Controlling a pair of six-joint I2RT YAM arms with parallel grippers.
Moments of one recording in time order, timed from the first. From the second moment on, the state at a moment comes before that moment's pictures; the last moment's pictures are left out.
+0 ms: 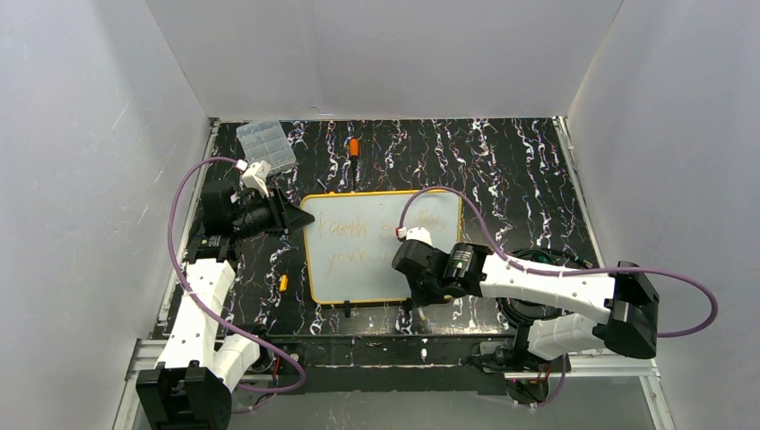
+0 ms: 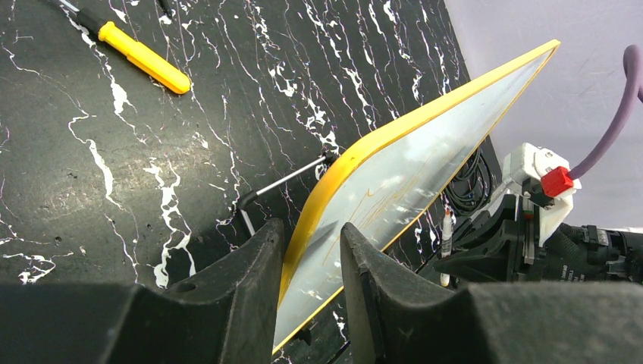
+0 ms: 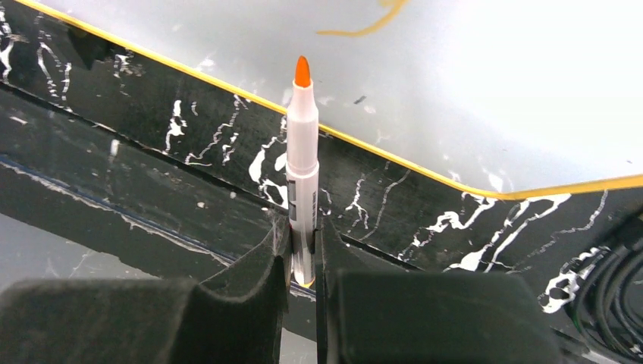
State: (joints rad) left arm 0.04 0.93 0.78 -0.39 0.79 -0.31; right arm 1.23 1.30 0.99 -0.84 0.19 0.75
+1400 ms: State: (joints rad) left arm 0.04 0.93 0.78 -0.40 0.79 -0.31; right arm 1.13 1.33 0.93 -0.90 0.19 0.70
